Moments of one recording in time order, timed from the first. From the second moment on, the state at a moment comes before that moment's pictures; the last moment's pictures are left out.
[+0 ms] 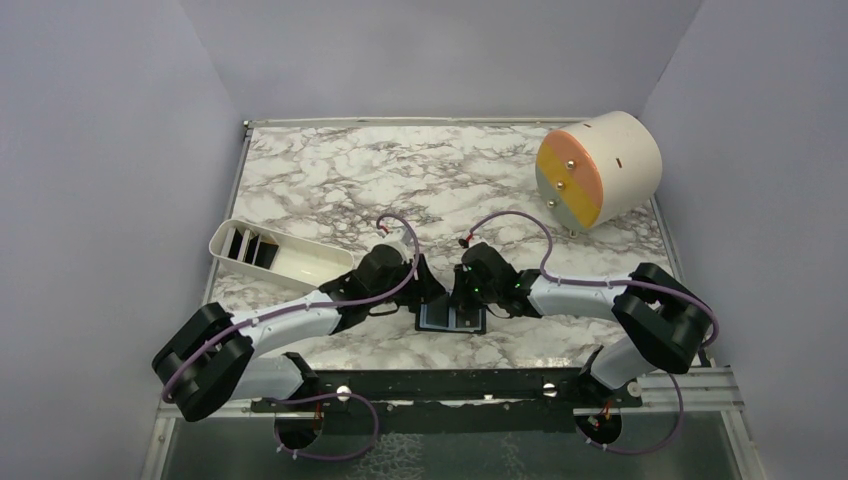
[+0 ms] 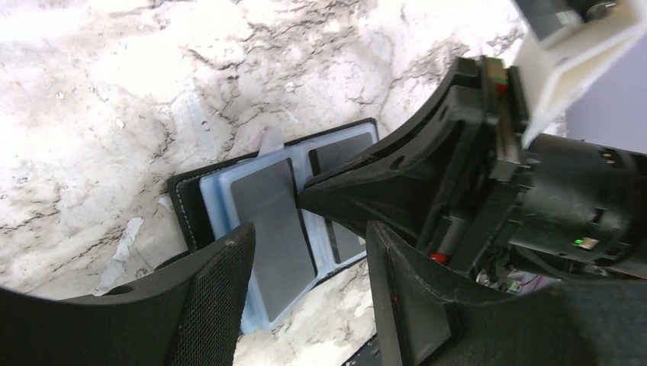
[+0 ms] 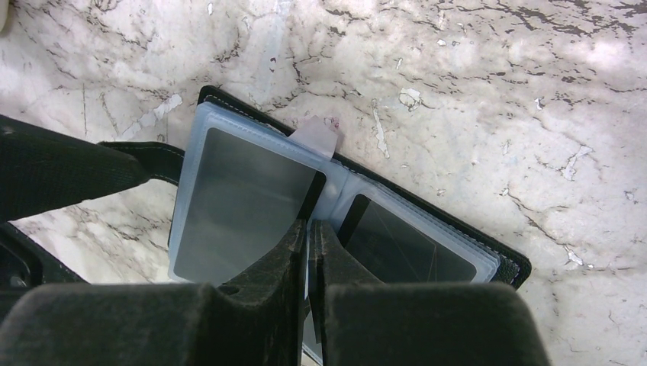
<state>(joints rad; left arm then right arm) -0.82 1.25 0.48 0.17 0.08 -0.83 0.89 1.52 0.64 0.04 0.01 0.64</state>
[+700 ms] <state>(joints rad) -0.82 1.32 0.46 0.23 0.08 -0.84 0.89 1.52 0.64 0.05 0.01 0.64</state>
